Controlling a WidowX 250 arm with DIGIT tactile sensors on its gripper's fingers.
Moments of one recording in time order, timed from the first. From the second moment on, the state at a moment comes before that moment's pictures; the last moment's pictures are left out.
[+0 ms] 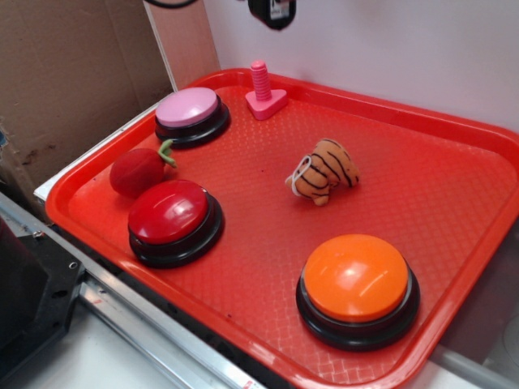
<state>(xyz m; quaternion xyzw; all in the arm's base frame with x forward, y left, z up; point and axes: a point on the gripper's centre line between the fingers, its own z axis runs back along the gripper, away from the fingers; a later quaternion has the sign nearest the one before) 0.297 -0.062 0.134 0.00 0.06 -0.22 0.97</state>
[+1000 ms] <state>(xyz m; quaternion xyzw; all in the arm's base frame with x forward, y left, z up) 0.309 -0.113 0.059 -0.02 0.03 -0.31 0.95</state>
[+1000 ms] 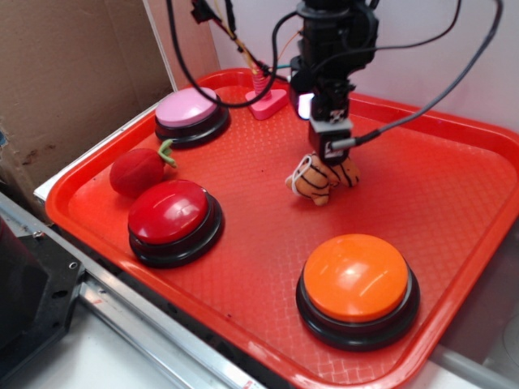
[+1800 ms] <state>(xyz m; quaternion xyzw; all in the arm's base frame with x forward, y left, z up) 0.302 -0.129 0.032 -0.01 0.18 -0.40 0.90</state>
